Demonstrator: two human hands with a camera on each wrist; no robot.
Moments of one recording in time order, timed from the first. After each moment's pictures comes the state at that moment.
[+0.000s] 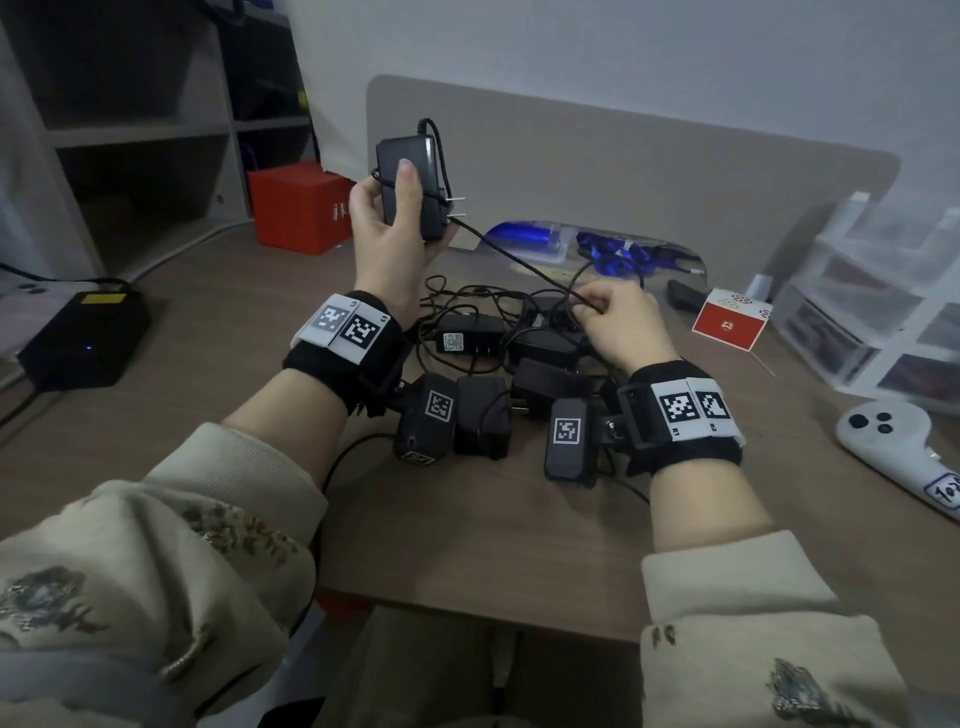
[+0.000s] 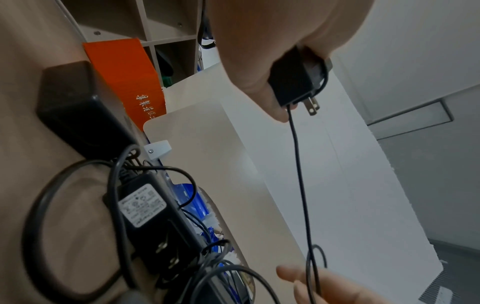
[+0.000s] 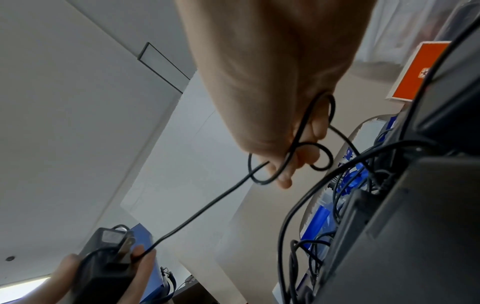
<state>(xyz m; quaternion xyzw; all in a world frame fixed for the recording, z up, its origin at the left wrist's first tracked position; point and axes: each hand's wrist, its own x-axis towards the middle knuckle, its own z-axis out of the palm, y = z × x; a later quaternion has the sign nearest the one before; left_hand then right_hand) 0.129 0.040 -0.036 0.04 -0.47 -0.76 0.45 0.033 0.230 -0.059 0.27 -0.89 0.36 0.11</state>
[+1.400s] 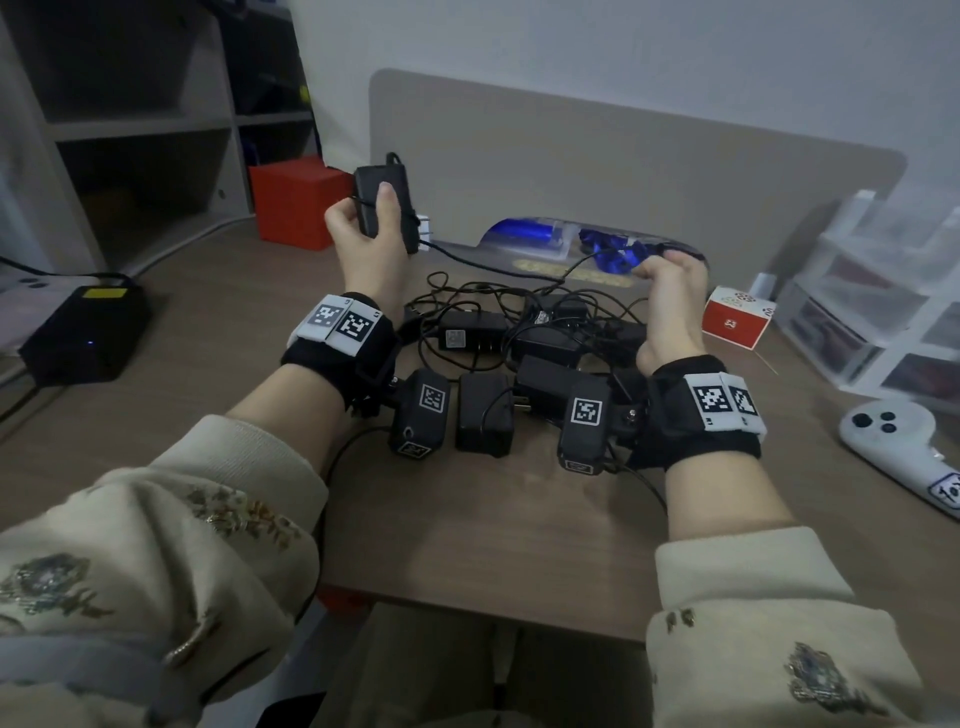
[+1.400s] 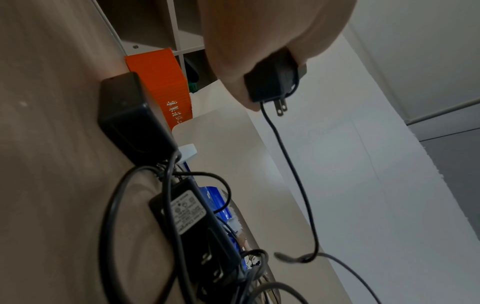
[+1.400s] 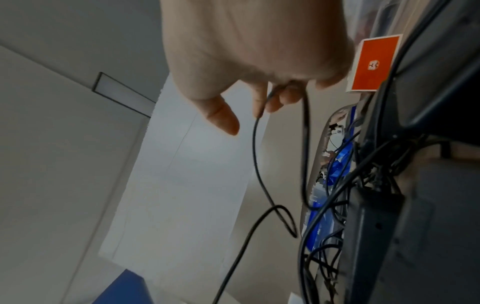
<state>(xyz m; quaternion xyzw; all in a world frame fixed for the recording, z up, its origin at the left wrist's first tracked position) 0.118 0.013 -0.055 0.20 -0.55 -0.65 0.49 0.033 0.236 -0.044 0.04 -0.65 0.76 0.05</state>
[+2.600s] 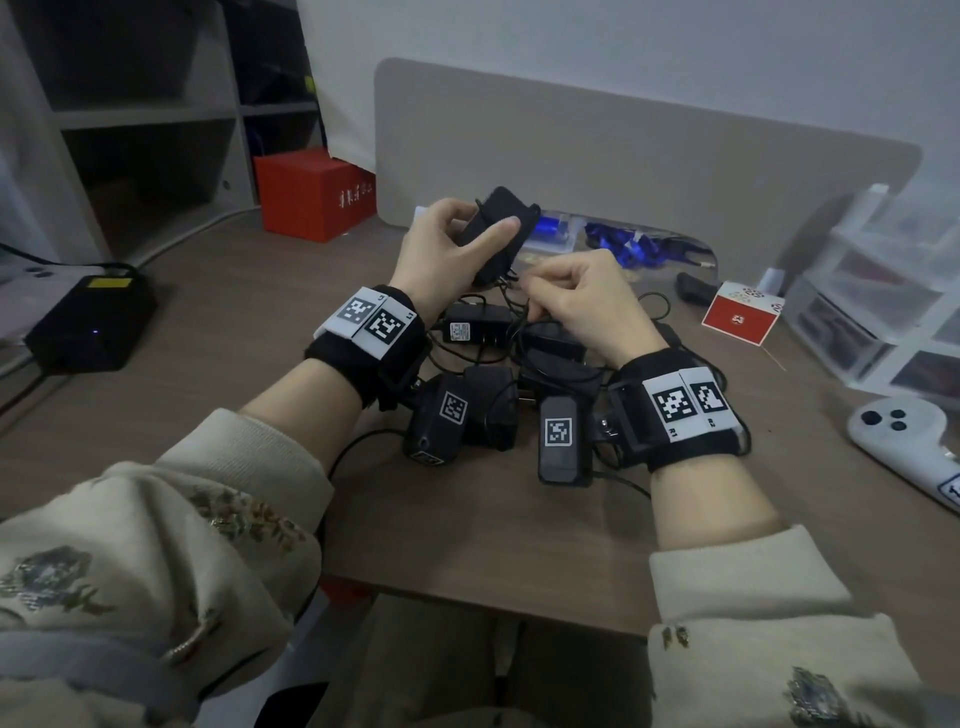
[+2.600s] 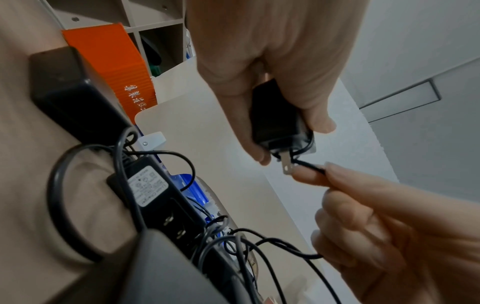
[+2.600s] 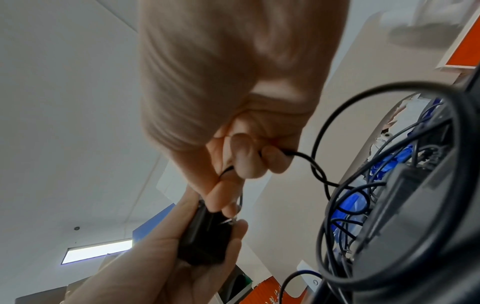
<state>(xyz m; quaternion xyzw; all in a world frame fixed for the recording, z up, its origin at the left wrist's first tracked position) 0.128 0.054 -0.047 0.08 -0.73 -0.57 0.37 0.070 0.210 -0.043 0.43 -0.77 0.46 0.03</state>
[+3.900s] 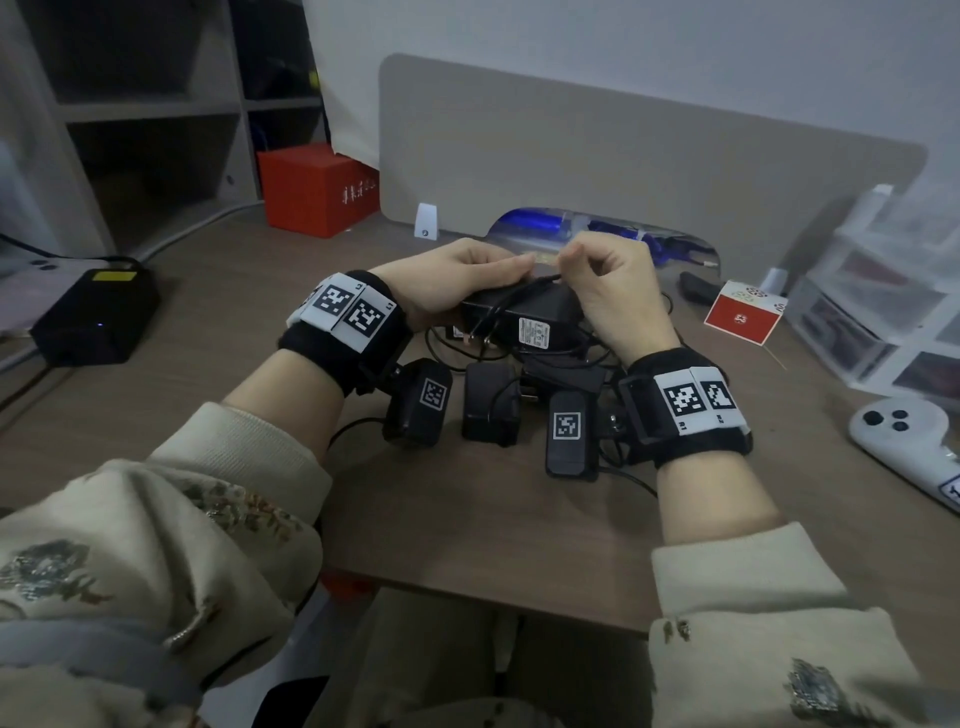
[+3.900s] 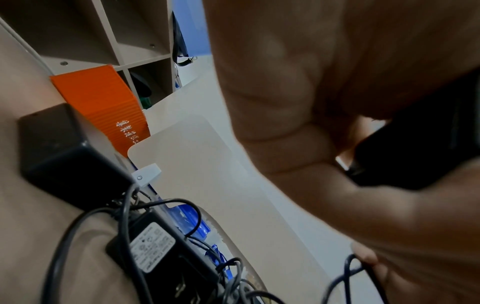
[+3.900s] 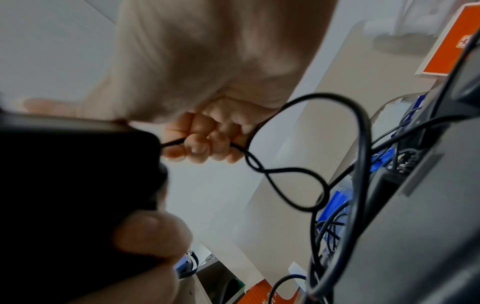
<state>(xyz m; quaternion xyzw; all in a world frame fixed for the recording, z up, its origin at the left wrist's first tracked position) 0.154 0.051 -0.039 -0.11 -0.78 -0.61 0.02 0.069 0.218 -0.043 0.49 -0.68 0.54 0.12</state>
